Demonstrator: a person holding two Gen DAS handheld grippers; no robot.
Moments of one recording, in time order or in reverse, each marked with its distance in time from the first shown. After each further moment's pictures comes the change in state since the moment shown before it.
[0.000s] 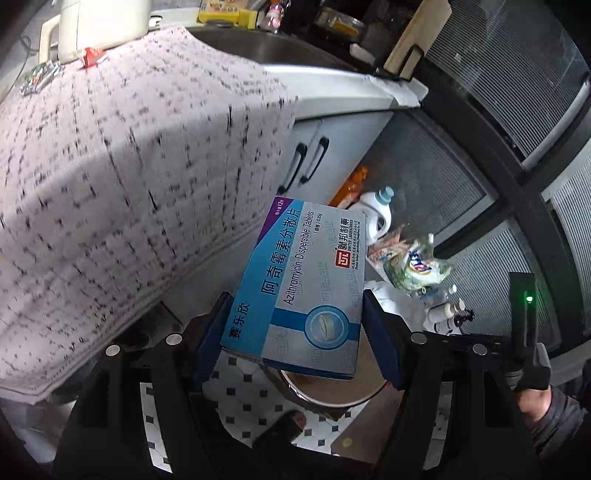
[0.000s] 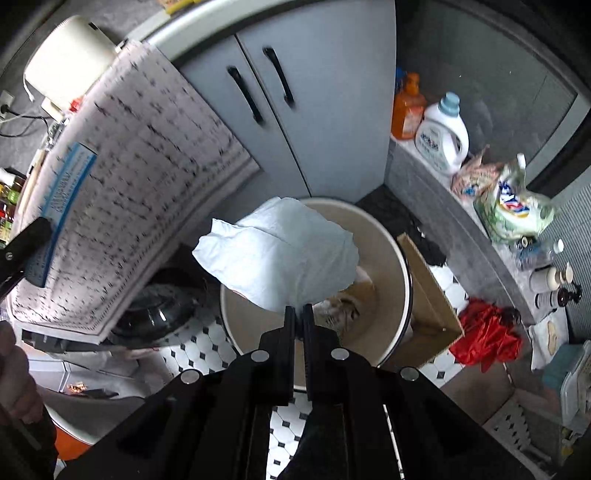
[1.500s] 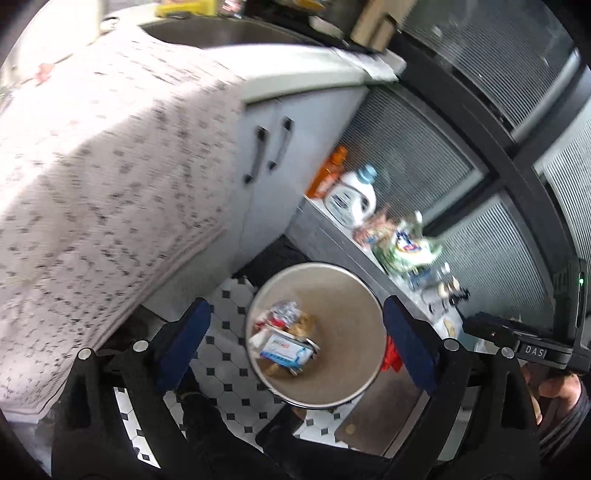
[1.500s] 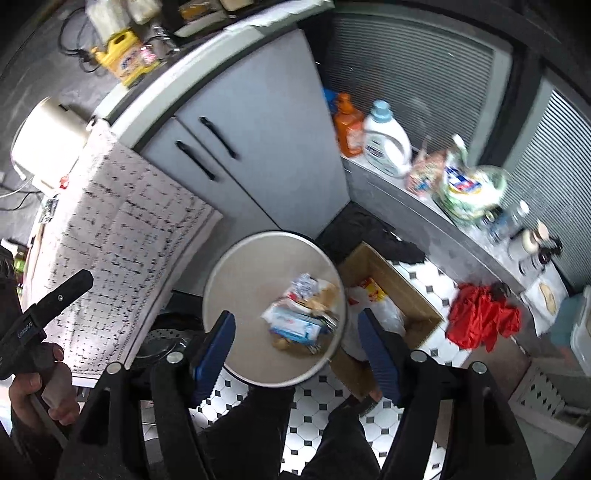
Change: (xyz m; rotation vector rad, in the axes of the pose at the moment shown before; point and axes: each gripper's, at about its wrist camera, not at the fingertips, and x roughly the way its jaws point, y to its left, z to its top) left arm 0.023 -0.030 0.012 0.069 0.045 -0.029; right arm -0.074 -0.062 -0.015 0.195 -0.161 0.005
